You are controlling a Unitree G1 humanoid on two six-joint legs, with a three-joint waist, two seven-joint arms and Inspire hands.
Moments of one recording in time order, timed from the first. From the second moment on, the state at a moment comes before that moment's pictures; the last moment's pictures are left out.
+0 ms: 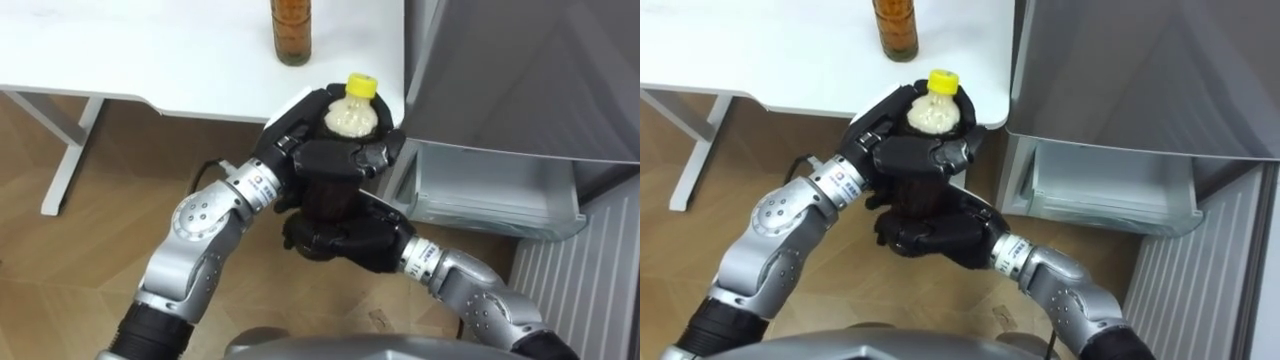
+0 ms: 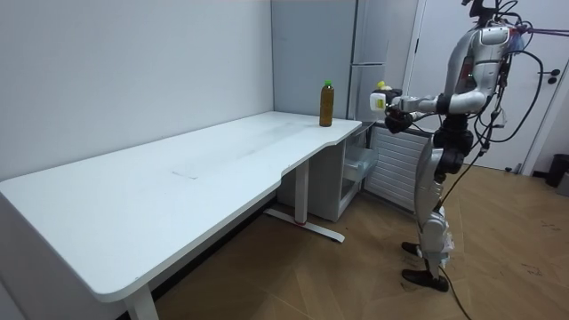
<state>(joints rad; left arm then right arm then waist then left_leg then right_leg) 0.05 0.20 -0.30 -0.03 -0.38 0.04 -0.41 0.09 -0.26 0.47 0.38 0.78 0.04 0.72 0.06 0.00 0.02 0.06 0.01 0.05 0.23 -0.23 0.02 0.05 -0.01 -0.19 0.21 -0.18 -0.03</state>
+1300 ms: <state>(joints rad) 0.05 0.22 -0.26 -0.19 -0.33 0.04 -0.39 0.05 -0.22 0.44 0.38 0.79 0.00 0.81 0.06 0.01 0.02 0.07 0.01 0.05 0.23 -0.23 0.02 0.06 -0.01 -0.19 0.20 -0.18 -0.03</state>
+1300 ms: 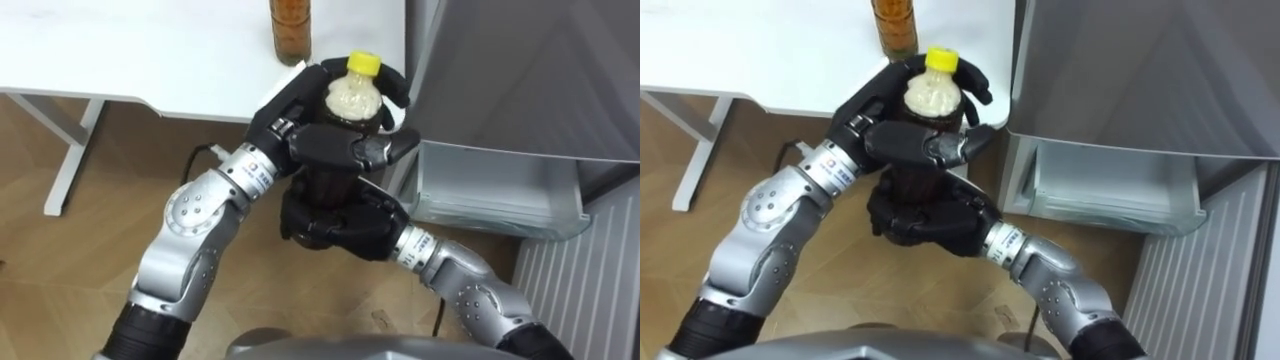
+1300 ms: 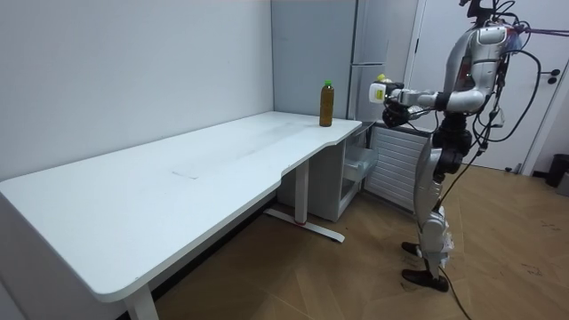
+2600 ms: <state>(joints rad) 0.06 0.28 -0.20 -0.30 -0.07 -0.04 -0.42 0.08 -0.22 0.25 0.29 0.48 -0.04 0.88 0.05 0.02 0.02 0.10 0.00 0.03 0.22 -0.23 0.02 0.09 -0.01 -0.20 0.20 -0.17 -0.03</state>
